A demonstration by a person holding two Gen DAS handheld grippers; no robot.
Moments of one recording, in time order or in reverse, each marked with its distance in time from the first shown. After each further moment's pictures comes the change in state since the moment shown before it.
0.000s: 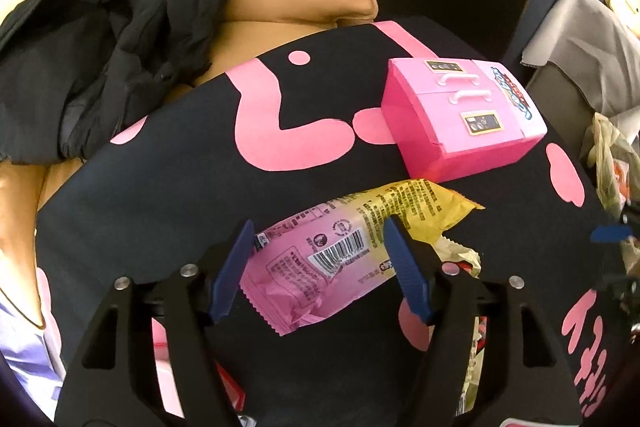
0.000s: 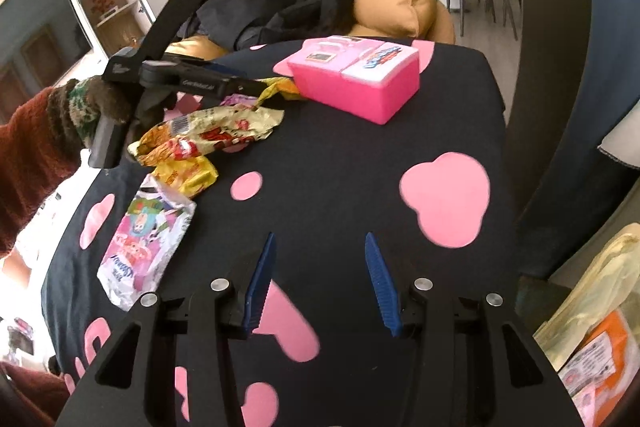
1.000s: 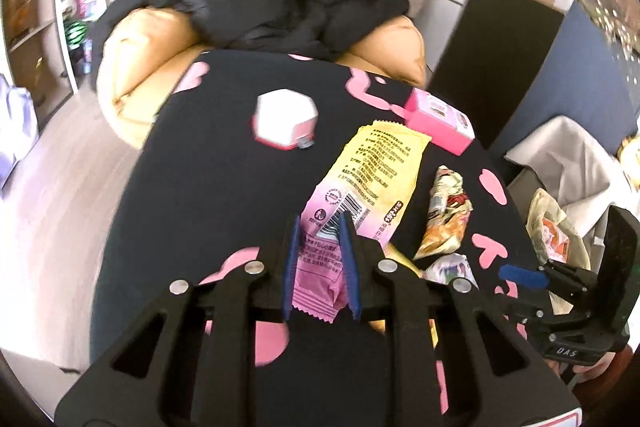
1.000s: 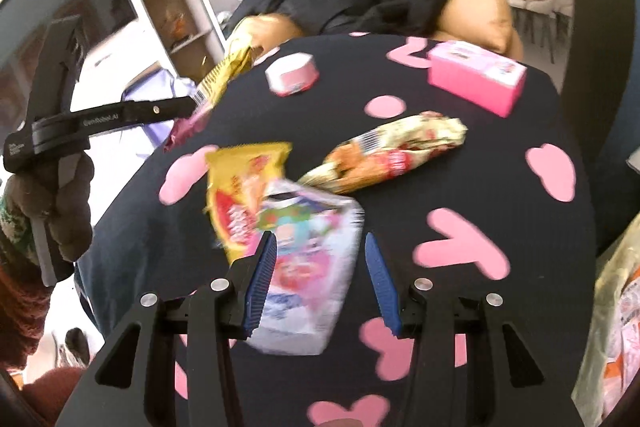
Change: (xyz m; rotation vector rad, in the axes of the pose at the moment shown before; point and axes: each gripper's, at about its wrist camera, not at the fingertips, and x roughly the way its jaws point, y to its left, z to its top) left arm -0.186 -0.025 -0.220 -0.541 -0.300 0.085; right arm -0.025 0.128 -0.046 -0.129 0.016 0.062
